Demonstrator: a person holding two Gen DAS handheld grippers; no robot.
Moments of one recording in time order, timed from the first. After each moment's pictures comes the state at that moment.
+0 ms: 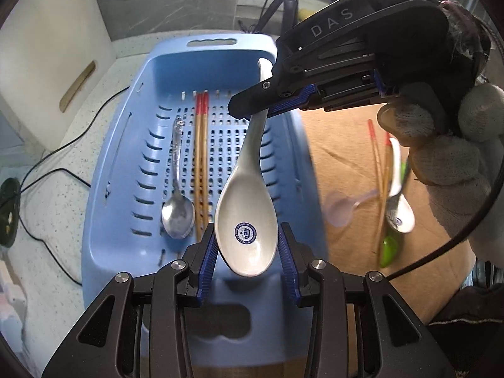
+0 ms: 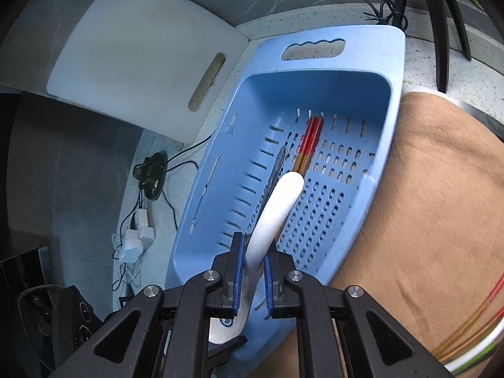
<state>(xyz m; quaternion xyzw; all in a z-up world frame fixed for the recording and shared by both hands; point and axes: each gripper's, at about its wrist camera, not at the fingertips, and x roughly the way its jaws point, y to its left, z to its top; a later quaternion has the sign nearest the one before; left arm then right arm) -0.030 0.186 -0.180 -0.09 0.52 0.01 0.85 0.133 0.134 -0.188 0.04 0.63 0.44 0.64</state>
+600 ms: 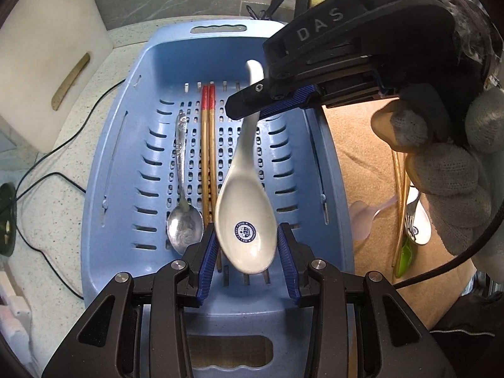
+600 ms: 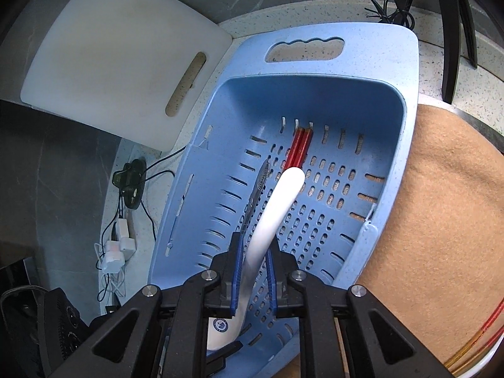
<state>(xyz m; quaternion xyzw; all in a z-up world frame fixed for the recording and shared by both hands) -0.008 0.197 -0.191 -0.09 0.54 0.02 0.84 0.145 0.153 -0.202 0.02 0.63 0.43 0.65</state>
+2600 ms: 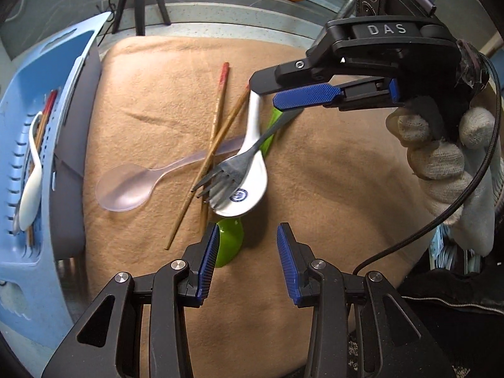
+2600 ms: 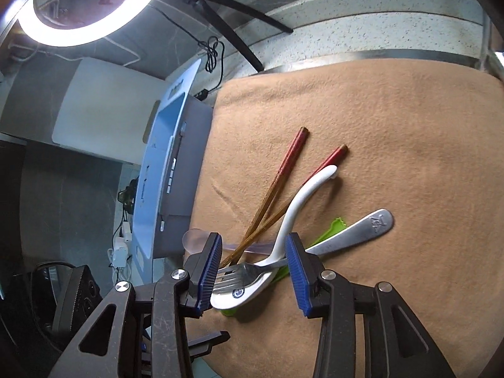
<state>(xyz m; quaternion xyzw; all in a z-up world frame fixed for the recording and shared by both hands) -0.013 0.028 -0.194 -0.09 0.56 -0.10 0.82 0.135 -0.098 -0.205 0.13 0.63 0.37 0.67</state>
